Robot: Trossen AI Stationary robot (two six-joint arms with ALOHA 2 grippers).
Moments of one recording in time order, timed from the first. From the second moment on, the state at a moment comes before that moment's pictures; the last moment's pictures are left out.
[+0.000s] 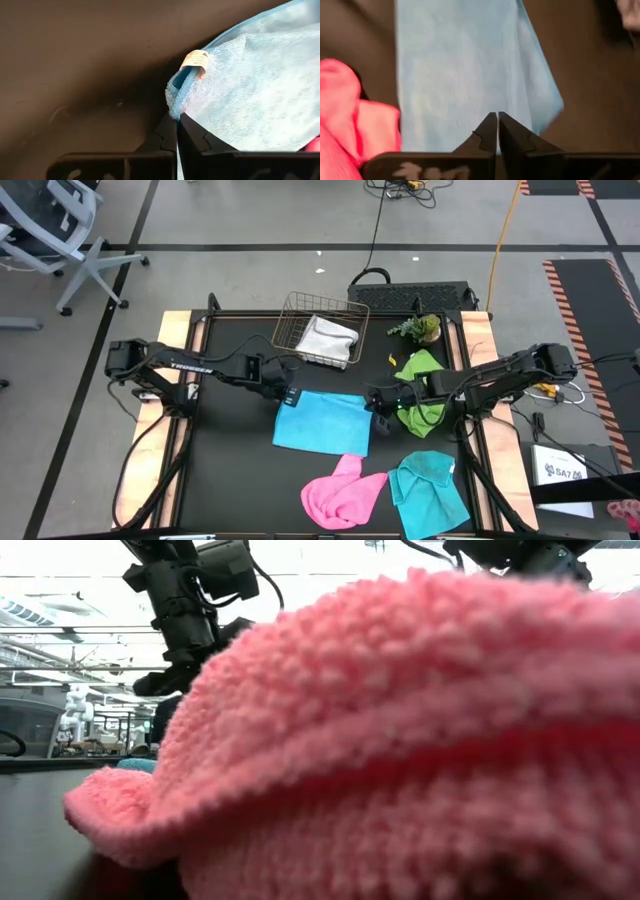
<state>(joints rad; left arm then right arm) 0.09 1.50 0.92 -0.58 0.01 -1.06 0.08 1.28 0.66 -0.26 0.06 0.46</state>
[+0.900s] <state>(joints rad) 0.10 1.50 0.92 -0.65 -0.04 -0.90 0.15 1.29 0.66 -0.27 0.00 0.53</state>
